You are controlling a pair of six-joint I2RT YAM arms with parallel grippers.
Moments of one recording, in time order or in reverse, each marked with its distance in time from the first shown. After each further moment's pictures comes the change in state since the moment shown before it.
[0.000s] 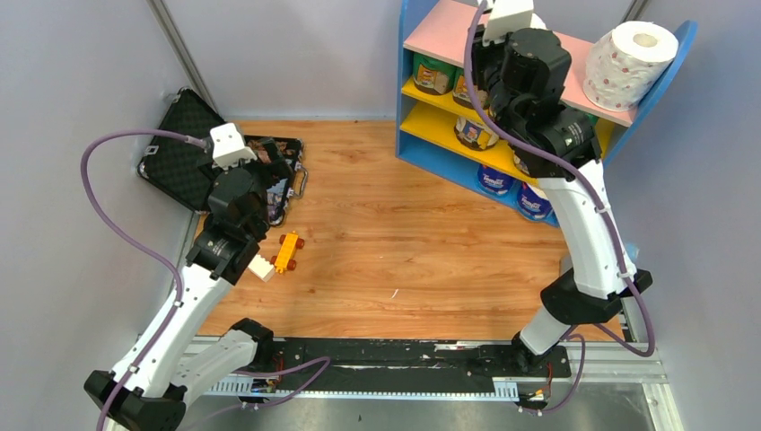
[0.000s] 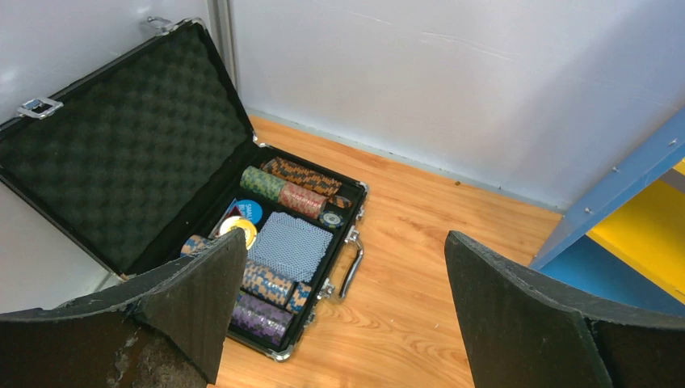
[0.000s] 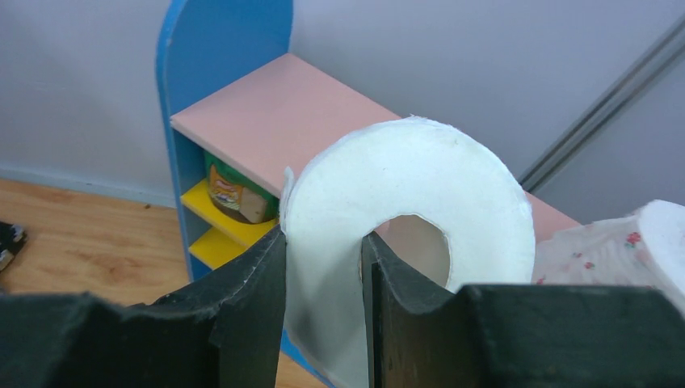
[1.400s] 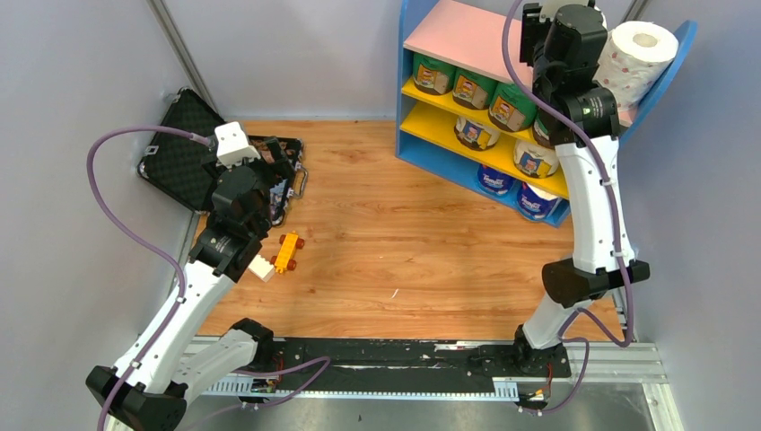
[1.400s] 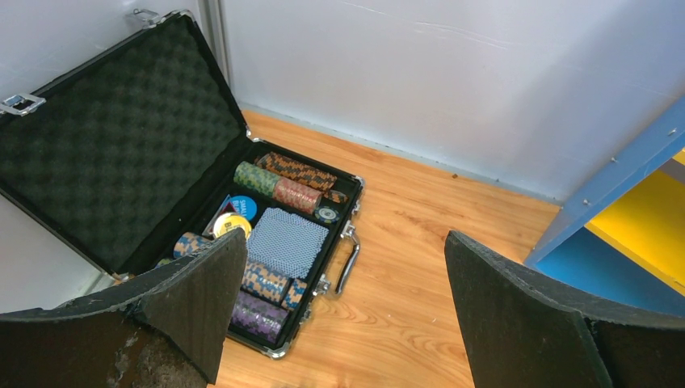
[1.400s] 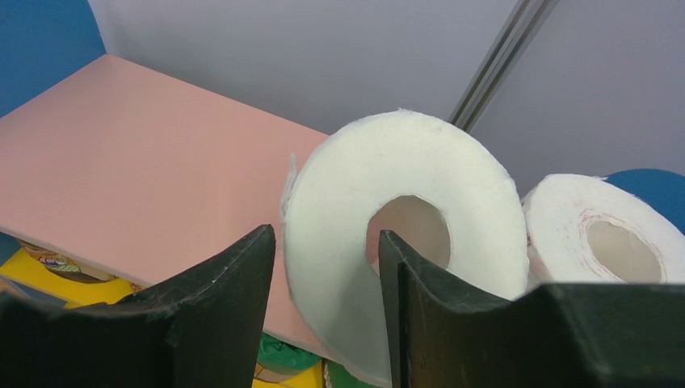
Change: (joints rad) left arm 0.000 0.021 0.000 0.000 0.017 -0.007; right arm -0.367 0.057 -0.018 0.069 -0.094 0.043
